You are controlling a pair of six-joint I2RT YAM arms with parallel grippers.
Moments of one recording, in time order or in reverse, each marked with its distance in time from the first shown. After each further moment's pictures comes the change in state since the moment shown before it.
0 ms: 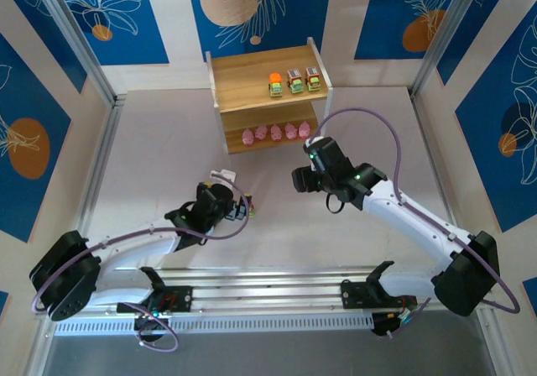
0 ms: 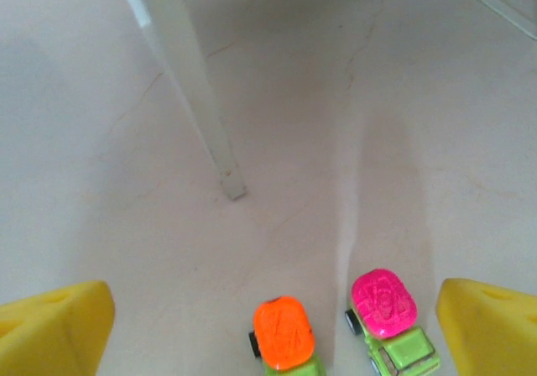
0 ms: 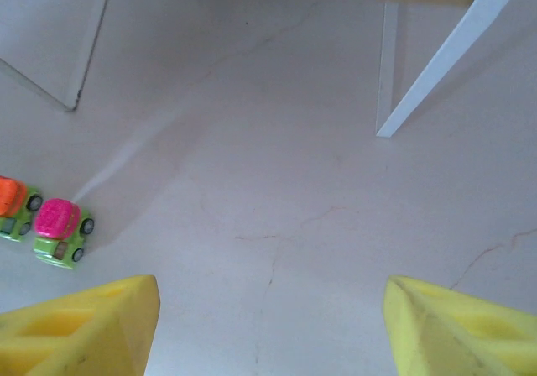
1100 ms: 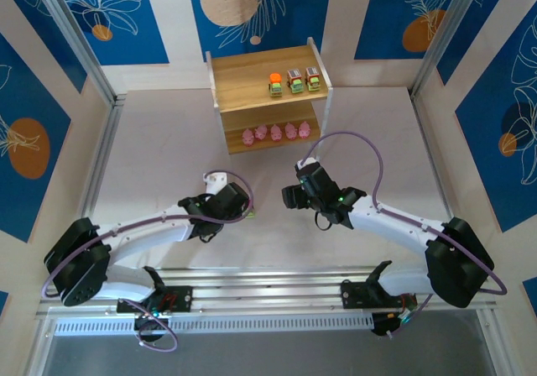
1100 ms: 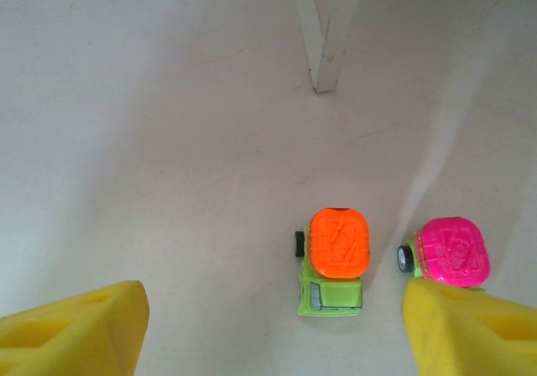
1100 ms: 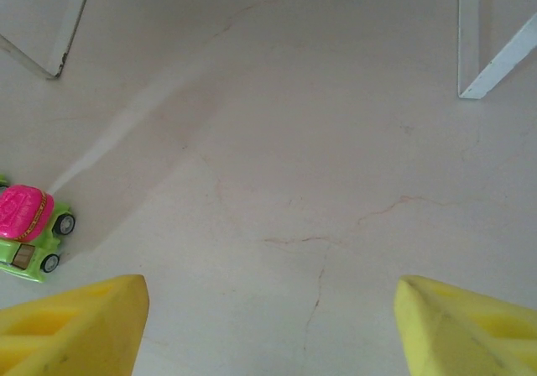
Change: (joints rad) left arm -0.043 0.129 0.202 -0.477 -0.084 -0.467; right arm 0.069 0.056 -0.279 0.377 0.019 0.071
